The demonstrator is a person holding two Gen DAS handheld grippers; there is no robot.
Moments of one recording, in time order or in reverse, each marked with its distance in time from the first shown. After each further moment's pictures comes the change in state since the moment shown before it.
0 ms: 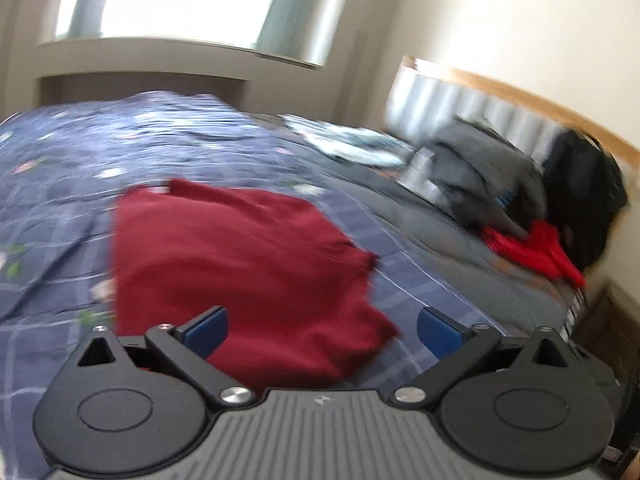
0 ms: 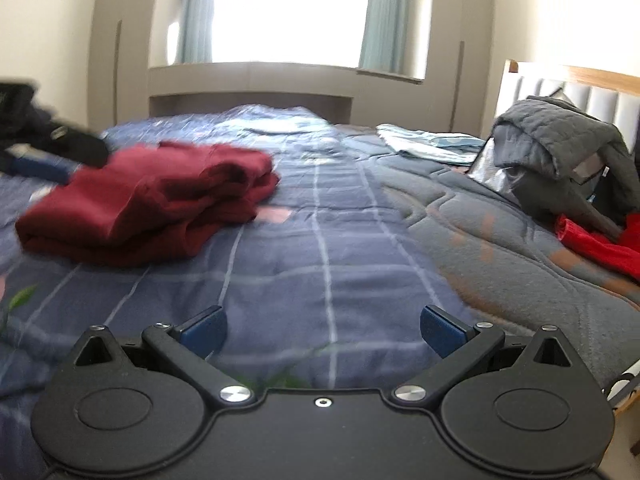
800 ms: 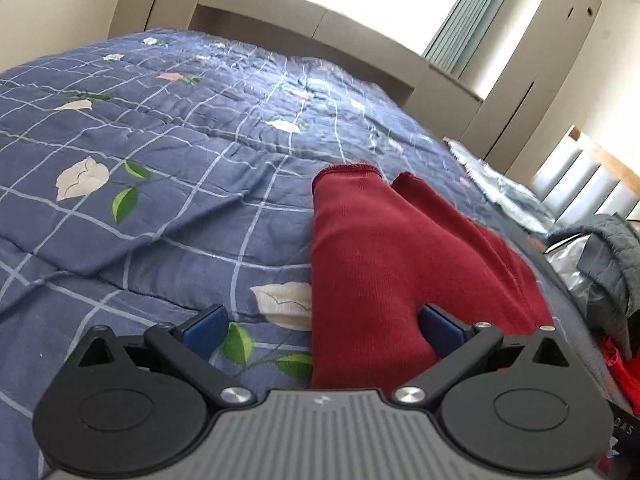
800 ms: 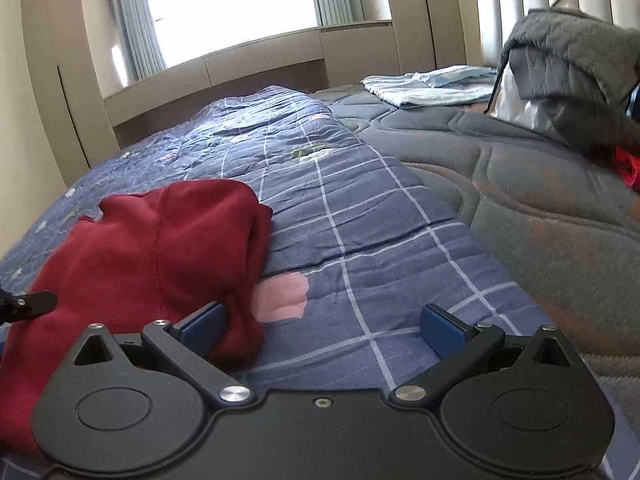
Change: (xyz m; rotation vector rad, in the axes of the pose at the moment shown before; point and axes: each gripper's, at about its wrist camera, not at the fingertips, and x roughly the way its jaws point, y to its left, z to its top) left arm 0.071 0.138 0.004 -0.370 -0.023 0.263; right arm 0.126 0.010 0.060 0.214 0.128 0.036
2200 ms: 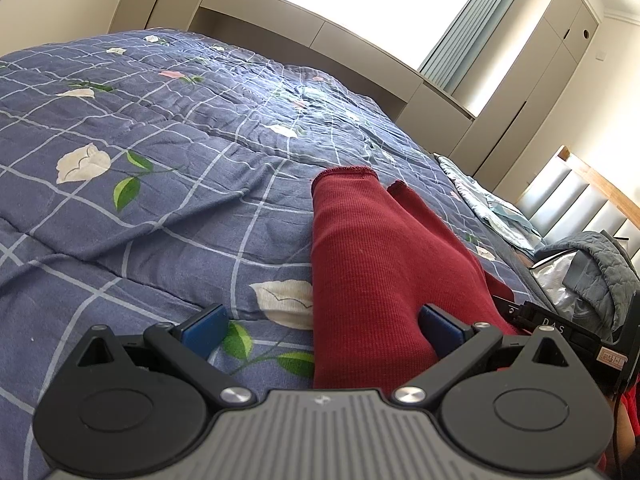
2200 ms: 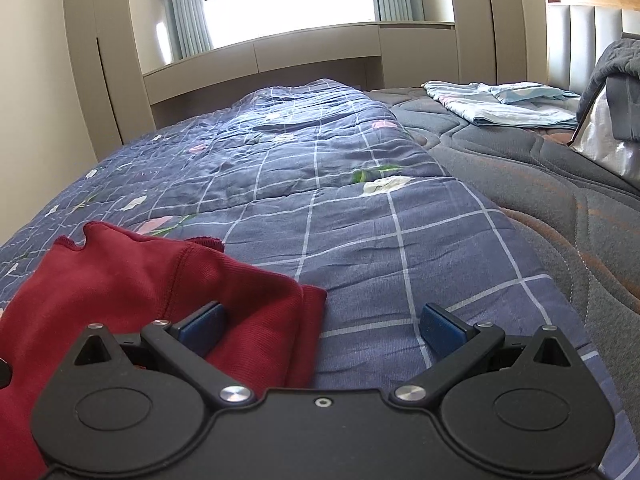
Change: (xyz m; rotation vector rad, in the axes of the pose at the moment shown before) left arm -0.002 0.008 -0.008 -0.037 -0.028 -0.042; right arm 0.093 0.023 0.056 -0.086 0.027 0.139
